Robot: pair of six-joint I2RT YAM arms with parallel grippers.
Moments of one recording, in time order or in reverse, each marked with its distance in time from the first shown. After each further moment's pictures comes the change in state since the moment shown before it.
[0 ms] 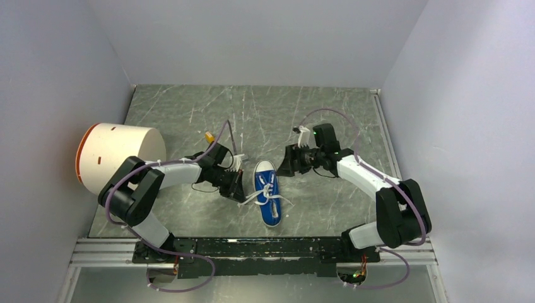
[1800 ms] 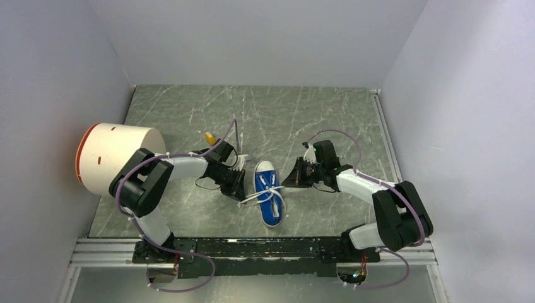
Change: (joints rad) left arm -0.008 0.106 0.105 -0.123 -0.072 0.079; right arm 0.037 -0.014 -0.177 0.139 0.142 0.410
